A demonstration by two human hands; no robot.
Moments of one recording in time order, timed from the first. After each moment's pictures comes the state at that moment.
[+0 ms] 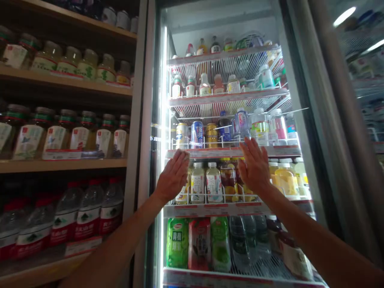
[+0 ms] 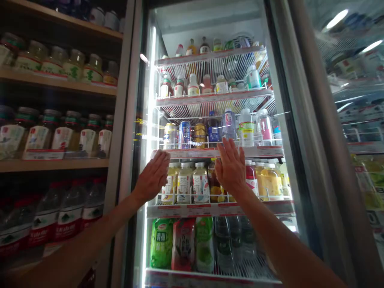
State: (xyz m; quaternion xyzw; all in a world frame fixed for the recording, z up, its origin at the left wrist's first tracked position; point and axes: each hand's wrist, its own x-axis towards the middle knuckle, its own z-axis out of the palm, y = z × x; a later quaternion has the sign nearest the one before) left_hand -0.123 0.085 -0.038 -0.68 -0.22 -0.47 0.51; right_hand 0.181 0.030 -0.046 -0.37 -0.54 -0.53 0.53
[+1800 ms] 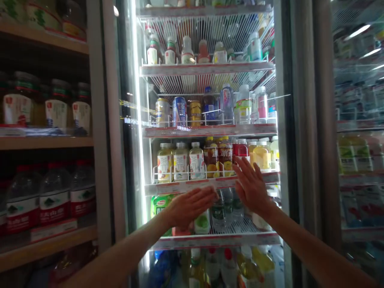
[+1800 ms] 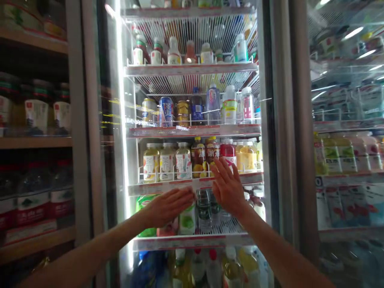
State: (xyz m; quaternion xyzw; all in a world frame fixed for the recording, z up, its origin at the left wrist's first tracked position) left_hand -0.037 0.053 -0.164 -0.82 -0.01 -0.21 0.53; right_hand 0.230 0.001 -0.164 -0.37 -0.64 -0.52 0.43
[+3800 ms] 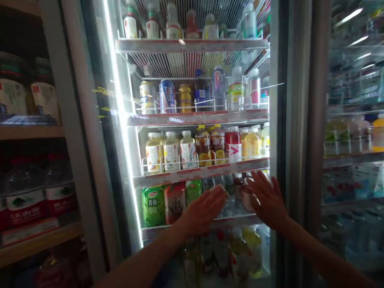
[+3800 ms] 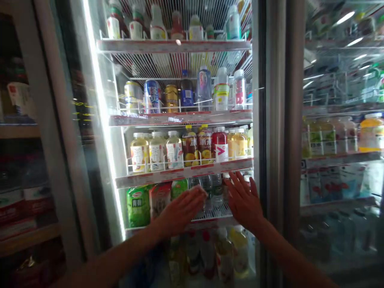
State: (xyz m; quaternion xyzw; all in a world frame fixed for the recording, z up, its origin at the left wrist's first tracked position) left_hand 0.016 0.038 -0.250 -0.83 -0.05 -0.22 0.51; right_hand 0.282 -0.033 -0.251 -0.44 -0.63 -0.52 0.37
